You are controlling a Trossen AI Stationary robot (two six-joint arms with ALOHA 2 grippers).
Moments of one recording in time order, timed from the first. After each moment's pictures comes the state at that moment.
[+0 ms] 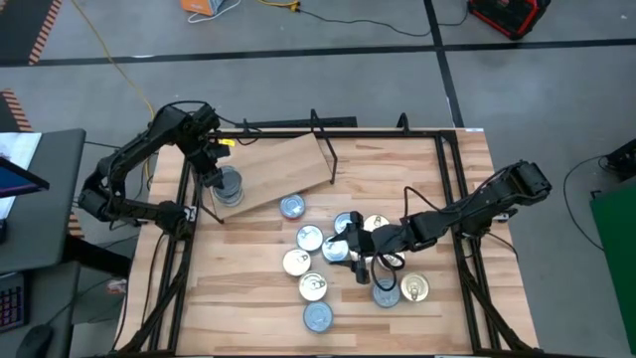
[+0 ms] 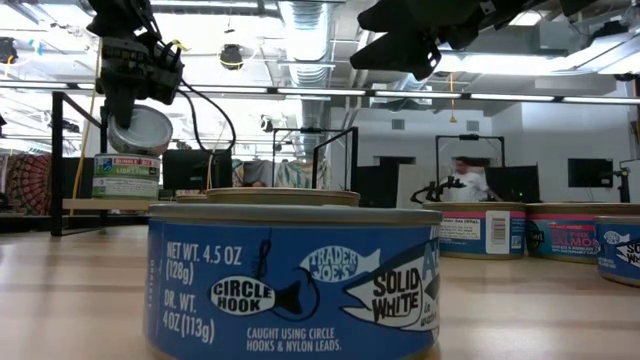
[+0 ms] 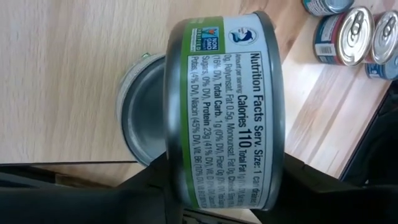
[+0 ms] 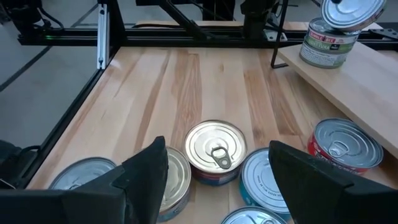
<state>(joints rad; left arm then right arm) 1.03 1.26 1.10 -1.47 0.42 0.45 0.34 1.48 0.85 0.24 0.26 0.13</state>
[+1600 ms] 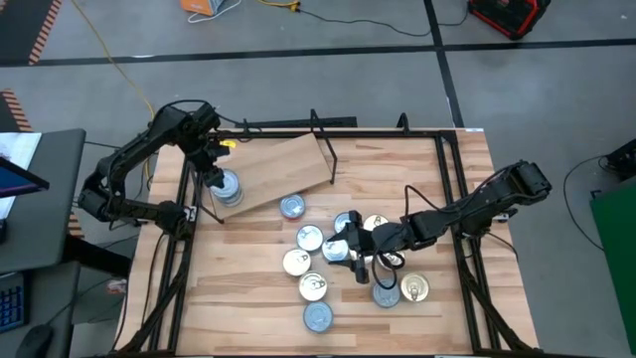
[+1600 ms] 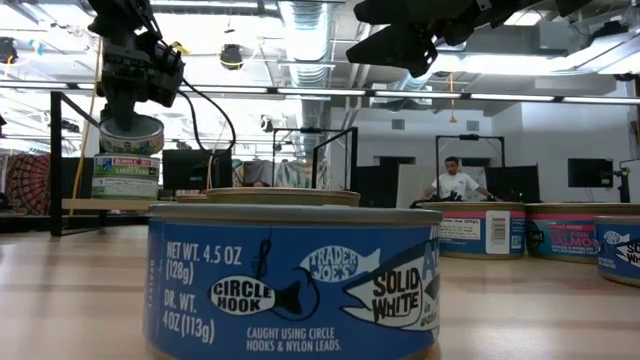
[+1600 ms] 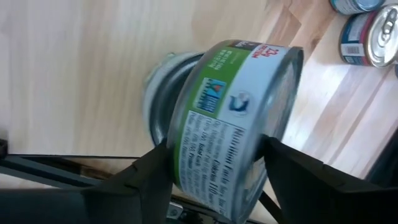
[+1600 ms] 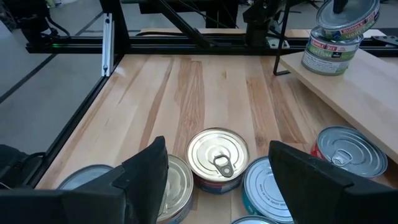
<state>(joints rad) 1.03 1.26 1.10 -1.43 0.34 0.44 0.33 1.48 0.85 0.27 0.24 0.12</state>
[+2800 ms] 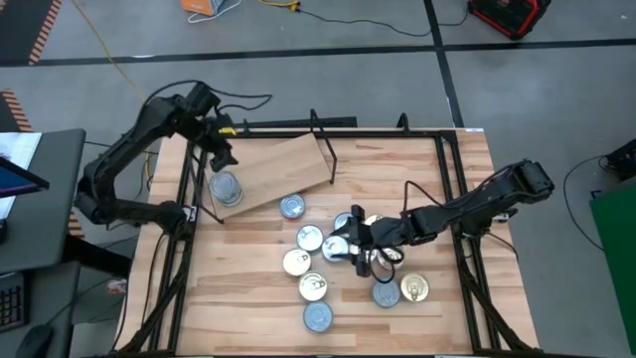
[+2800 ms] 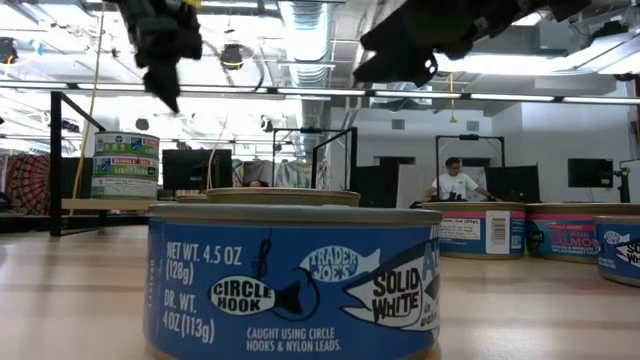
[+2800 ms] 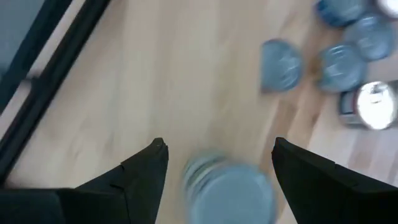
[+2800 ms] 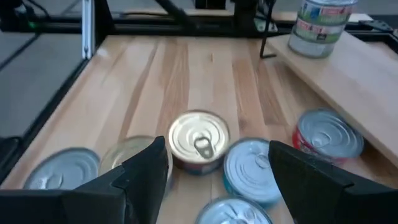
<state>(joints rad) 0.91 1.22 1.34 -1.27 0.32 0.39 0.29 1.46 0.84 0.18 0.24 0.11</state>
